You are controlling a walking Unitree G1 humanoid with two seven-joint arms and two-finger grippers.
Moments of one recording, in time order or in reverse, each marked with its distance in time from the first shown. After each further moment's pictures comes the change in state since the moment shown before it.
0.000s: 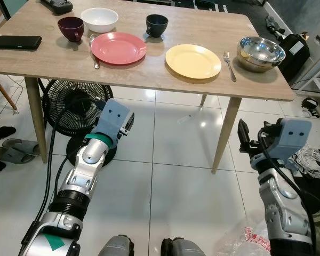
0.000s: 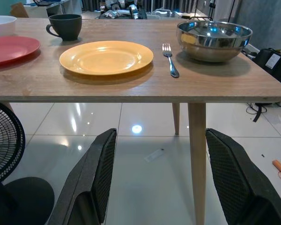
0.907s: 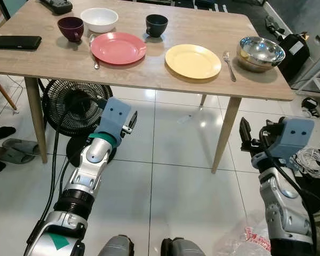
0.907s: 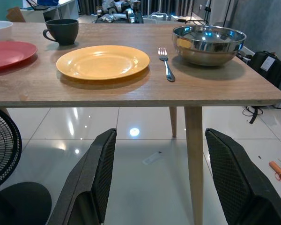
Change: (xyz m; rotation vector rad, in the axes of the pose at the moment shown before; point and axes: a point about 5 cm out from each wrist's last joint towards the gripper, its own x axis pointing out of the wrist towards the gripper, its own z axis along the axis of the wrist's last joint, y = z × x) left arm 0.003 -0.006 0.004 -0.042 -0.012 0.017; right arm 0.000 -0.001 0.003 0.002 -0.015 -0.016
